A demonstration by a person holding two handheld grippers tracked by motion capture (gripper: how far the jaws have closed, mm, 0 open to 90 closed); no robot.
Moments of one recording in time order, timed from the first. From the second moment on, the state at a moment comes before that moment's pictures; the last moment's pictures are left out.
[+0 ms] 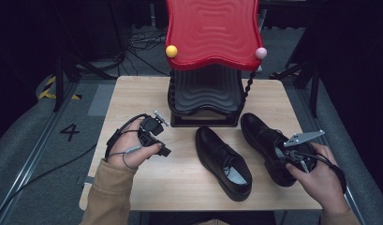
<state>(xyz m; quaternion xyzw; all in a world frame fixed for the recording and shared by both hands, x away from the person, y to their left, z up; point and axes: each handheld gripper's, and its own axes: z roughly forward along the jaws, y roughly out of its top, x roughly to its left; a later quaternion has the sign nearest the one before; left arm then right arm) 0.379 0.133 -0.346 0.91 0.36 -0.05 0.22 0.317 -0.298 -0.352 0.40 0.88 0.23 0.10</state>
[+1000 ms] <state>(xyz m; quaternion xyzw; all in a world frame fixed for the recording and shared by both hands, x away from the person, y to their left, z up) 0.367 0.154 -0.350 0.89 0.39 -0.04 0.22 0.336 -0.249 -0.386 0.32 0.92 0.22 0.05</state>
